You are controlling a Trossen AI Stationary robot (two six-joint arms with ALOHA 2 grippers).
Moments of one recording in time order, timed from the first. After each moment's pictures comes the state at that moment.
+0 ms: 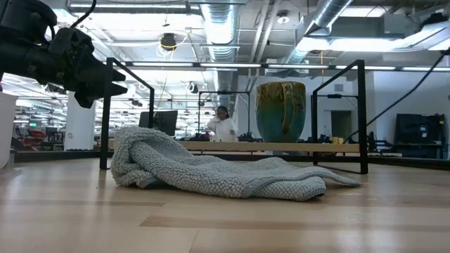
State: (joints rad) left arm 0.27 0.16 0.04 0.01 -0.01 -0.27; right arm 0.42 1.11 1.84 -1.56 0.79 0.67
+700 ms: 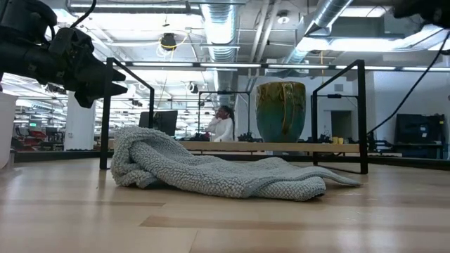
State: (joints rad) left arm 0.27 0.16 0.04 0.01 -0.01 -0.27; right arm 0.91 0.78 0.95 -1.28 0.87 1.37
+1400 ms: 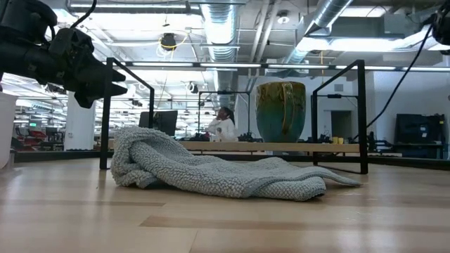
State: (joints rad) left arm 0.27 0.16 0.04 0.01 -0.01 -0.27; right arm 1.18 0.84 0.82 -1.27 0.81 1.81
